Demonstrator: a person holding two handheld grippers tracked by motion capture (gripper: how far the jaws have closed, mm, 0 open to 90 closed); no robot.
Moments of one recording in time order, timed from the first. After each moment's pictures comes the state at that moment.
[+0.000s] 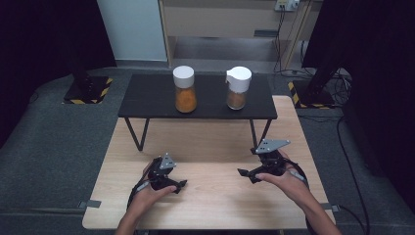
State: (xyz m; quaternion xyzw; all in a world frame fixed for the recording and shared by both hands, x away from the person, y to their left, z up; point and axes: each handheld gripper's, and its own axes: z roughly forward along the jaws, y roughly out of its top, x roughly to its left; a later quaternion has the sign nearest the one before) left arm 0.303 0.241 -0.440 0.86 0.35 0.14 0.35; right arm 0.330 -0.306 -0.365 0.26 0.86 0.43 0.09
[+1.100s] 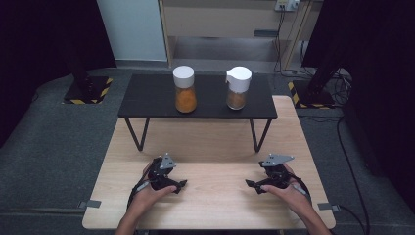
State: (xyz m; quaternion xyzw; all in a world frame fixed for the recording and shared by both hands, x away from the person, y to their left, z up) left arm 0.304 0.241 -0.440 0.86 0.35 0.14 0.35; right arm 0.314 -0.330 -0.425 0.31 0.85 0.41 0.10
